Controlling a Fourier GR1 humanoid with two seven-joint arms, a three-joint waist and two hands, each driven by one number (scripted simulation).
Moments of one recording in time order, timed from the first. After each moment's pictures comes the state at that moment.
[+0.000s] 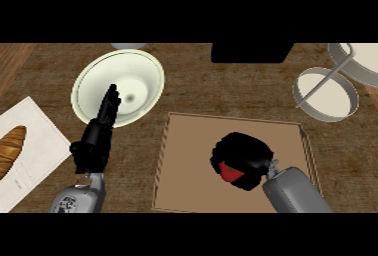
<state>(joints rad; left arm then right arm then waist) -0.14 0.03 -0.09 -1.57 -0.17 0.18 0.06 -0.31 -0.16 0.40 -1.36 1.21 0.36 -0.54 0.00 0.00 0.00</state>
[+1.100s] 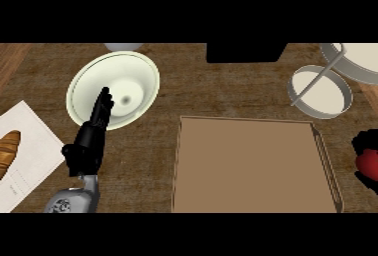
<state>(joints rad) -0.12 0.04 -0.06 -1.57 -0.16 0.17 0.04 -0.04 -0.68 -0.11 -1.47 1.12 0.09 -0.64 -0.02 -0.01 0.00</state>
